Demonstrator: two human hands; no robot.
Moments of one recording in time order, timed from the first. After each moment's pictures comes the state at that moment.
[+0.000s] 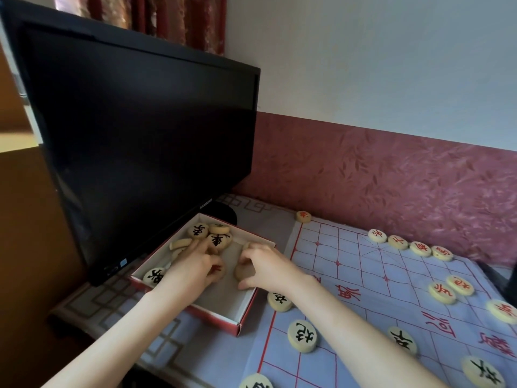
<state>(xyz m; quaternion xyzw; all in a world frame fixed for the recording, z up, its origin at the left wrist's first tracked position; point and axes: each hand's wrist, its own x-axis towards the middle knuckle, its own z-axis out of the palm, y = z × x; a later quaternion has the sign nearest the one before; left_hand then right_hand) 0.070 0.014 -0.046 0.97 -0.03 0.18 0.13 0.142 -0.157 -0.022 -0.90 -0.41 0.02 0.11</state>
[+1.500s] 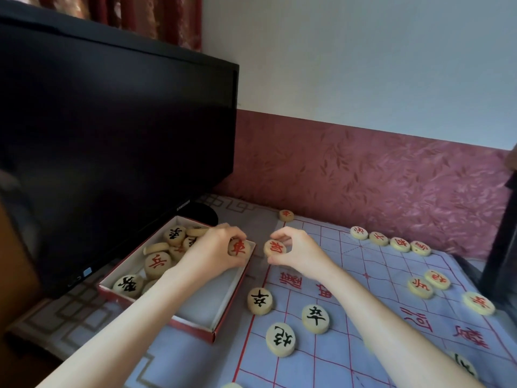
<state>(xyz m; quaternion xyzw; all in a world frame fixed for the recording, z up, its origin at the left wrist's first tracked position) 0.109 -0.045 -0.003 0.96 -0.04 0.13 0.26 0.172 -0.236 0.000 -0.90 -0.23 0.04 0.36</state>
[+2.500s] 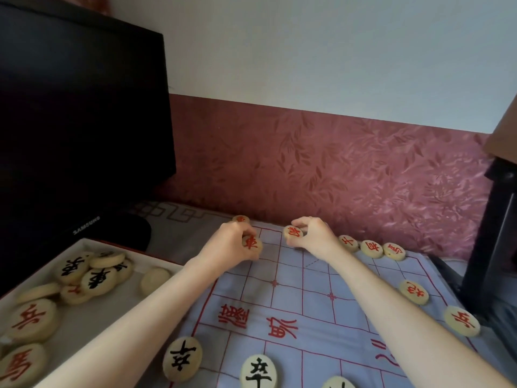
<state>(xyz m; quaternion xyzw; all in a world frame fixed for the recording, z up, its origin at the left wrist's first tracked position) 0.249 -0.151 -0.019 0.94 -0.06 0.08 0.33 0.315 -0.350 -0.020 -0.94 -0.09 0.01 0.34</state>
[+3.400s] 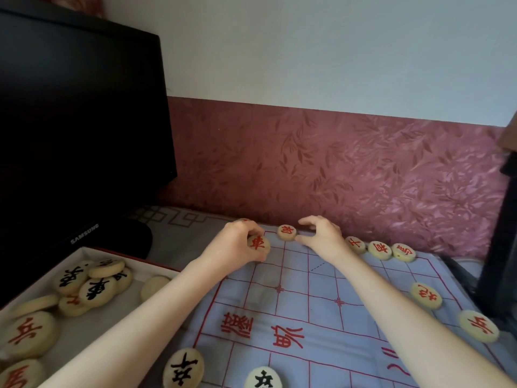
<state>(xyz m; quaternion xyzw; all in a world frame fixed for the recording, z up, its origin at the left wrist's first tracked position) 0.255 -0.152 -0.012 0.93 -0.08 0.09 0.35 0.332 -0.357 -0.034 -0.95 -0.09 -0.07 0.30</state>
